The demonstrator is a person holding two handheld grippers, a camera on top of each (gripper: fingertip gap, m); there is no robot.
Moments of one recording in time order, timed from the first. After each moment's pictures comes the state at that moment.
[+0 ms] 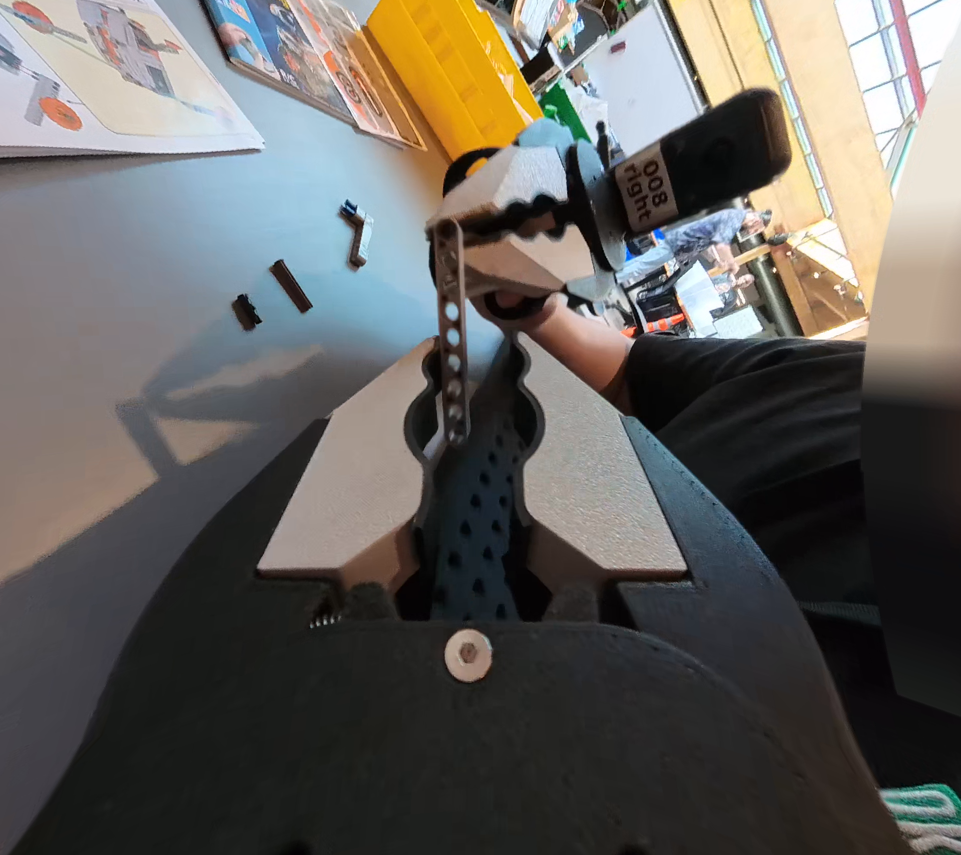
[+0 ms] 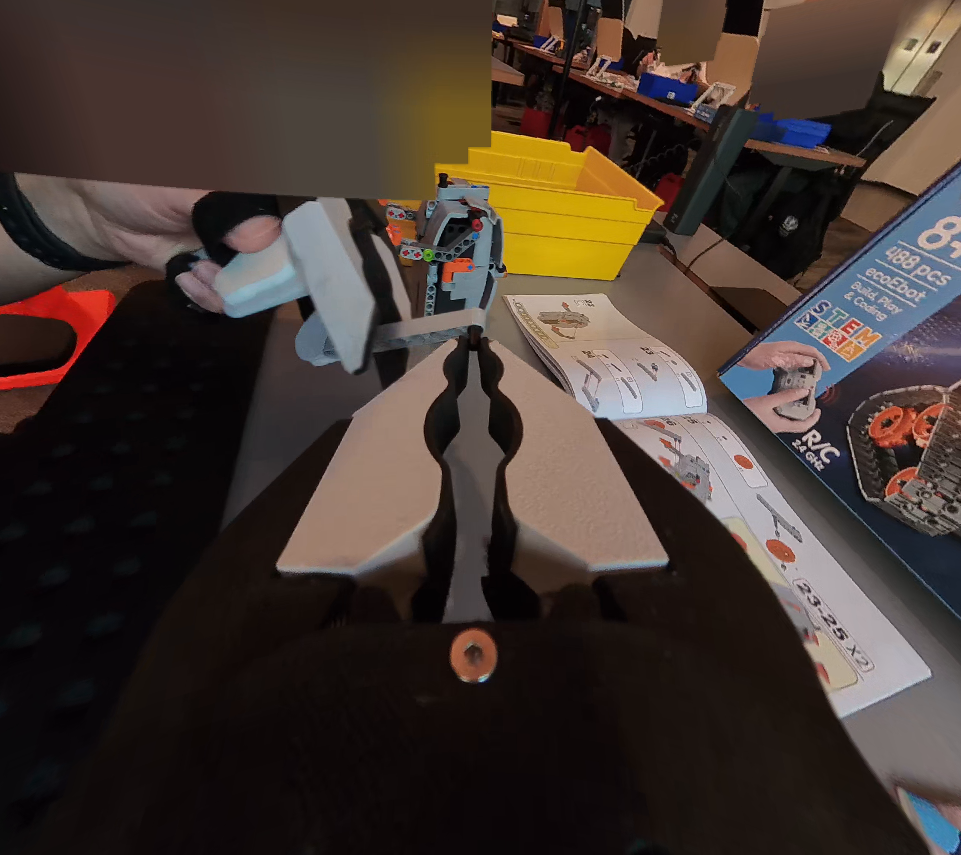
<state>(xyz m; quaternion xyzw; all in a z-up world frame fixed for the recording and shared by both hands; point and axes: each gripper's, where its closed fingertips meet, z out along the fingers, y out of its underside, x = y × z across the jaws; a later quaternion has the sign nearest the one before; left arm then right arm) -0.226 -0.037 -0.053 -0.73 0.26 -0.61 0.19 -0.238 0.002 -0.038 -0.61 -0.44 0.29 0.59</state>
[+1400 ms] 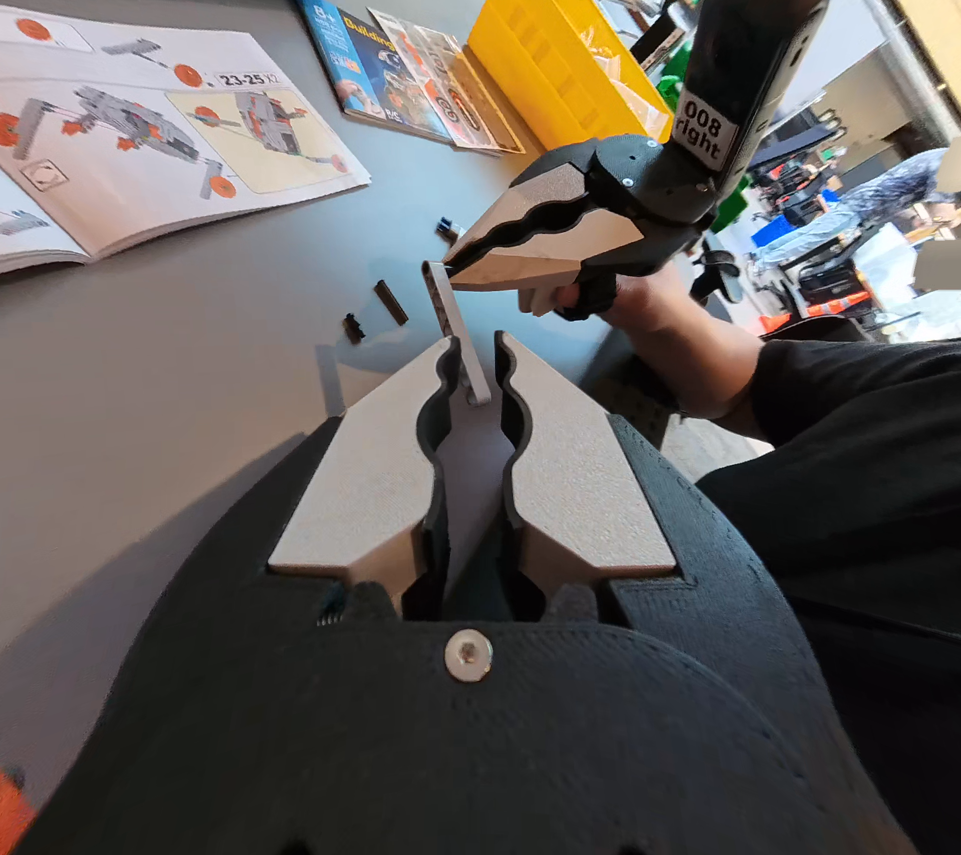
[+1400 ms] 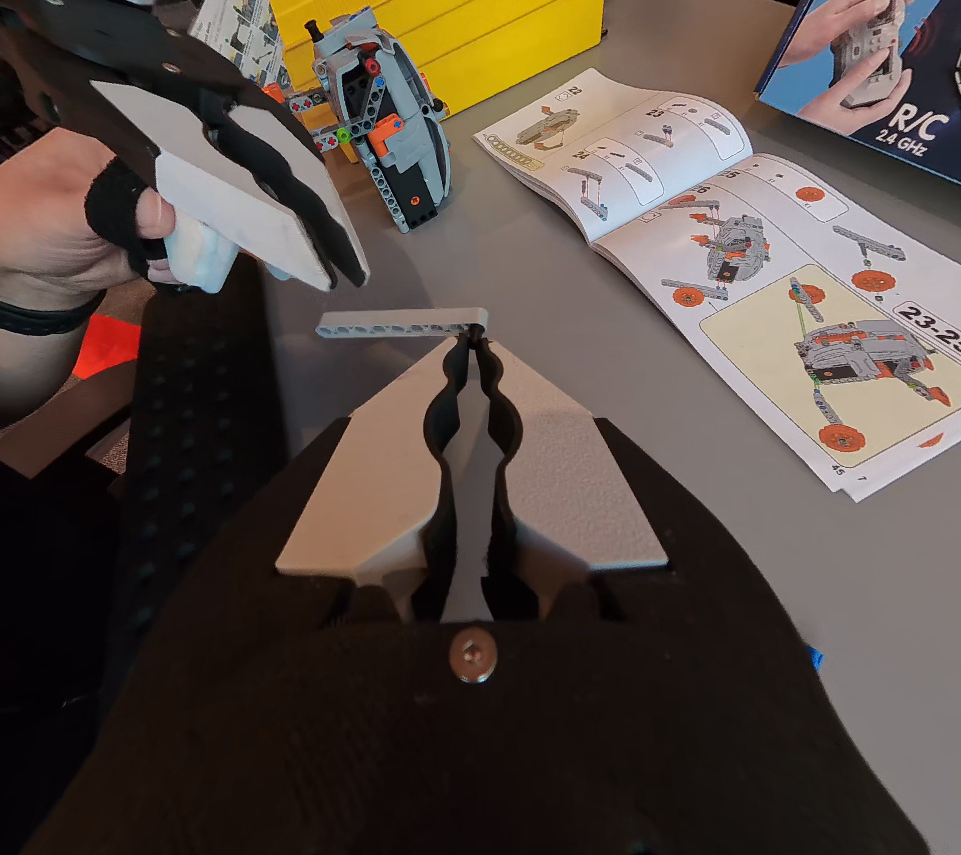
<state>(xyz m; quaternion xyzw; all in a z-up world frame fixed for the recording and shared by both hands) -0.233 -0.018 -0.064 -0.77 0.30 -0.50 0.27 -0.205 0.009 -0.089 -0.79 -0.31 0.33 0.42</state>
